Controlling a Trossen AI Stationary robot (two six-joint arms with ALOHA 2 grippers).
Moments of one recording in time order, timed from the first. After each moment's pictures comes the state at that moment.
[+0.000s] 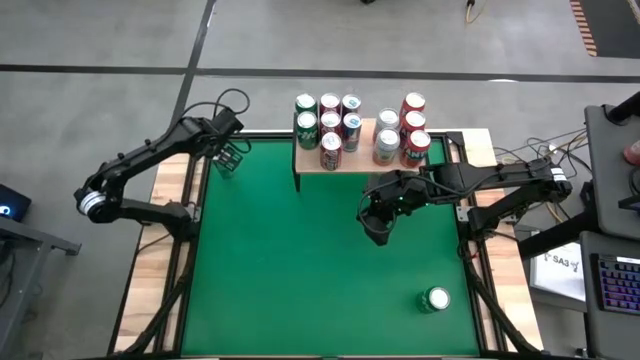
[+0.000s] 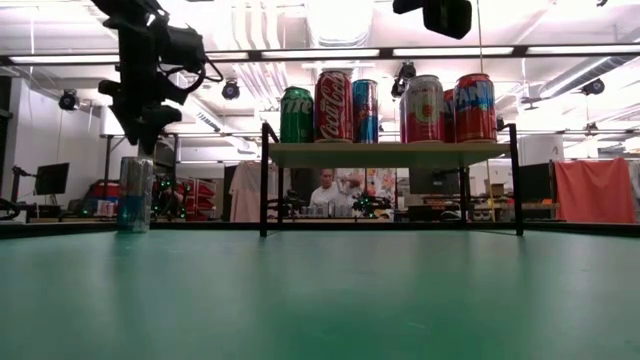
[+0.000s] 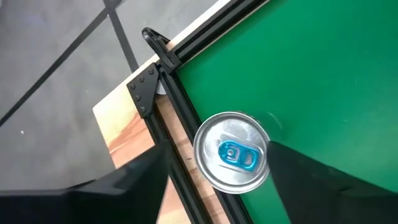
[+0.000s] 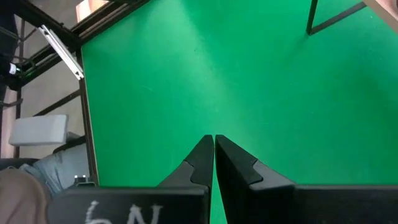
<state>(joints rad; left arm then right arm) 0.78 1.23 1.05 -1.11 -0.51 -0.15 0.09 1.37 1.38 -0.77 -0.03 0.57</state>
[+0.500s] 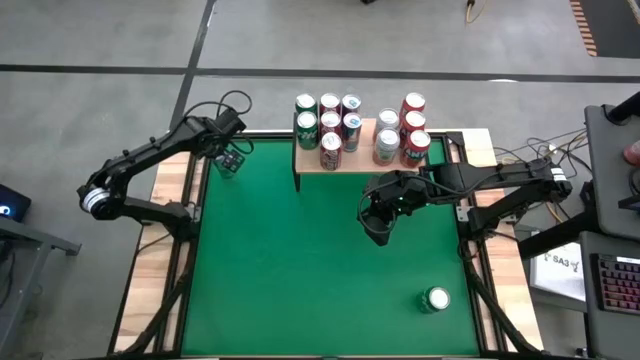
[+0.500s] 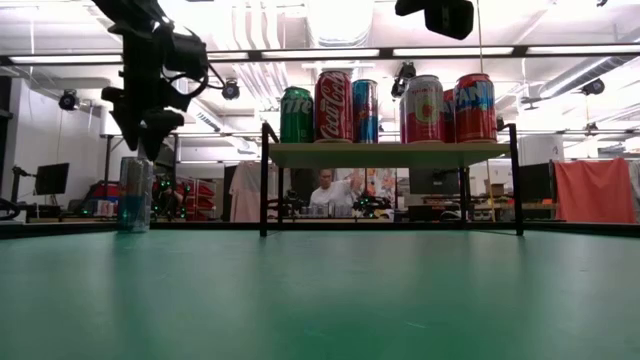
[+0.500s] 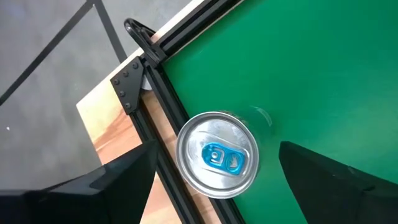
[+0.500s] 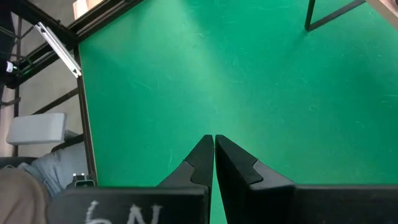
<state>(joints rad) 0.79 1.27 1.05 -1.11 -0.46 -0.15 0.09 1.37 1.38 -0.78 -0.03 0.57</state>
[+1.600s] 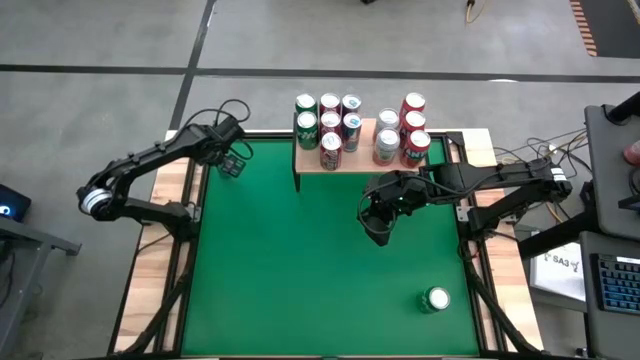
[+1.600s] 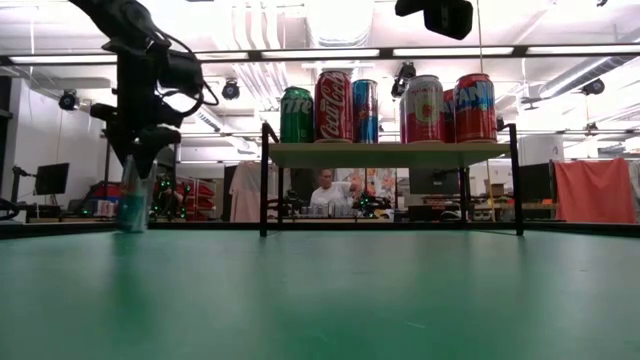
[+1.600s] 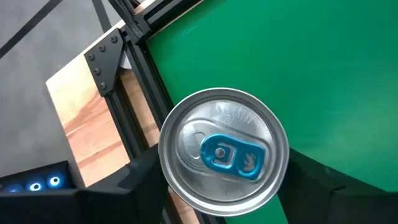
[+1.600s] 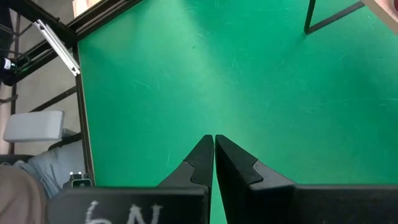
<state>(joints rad) 0.81 1.26 0.92 -1.01 -0.43 -0.23 0.09 1.37 1.38 -0.78 -0.03 0.56</state>
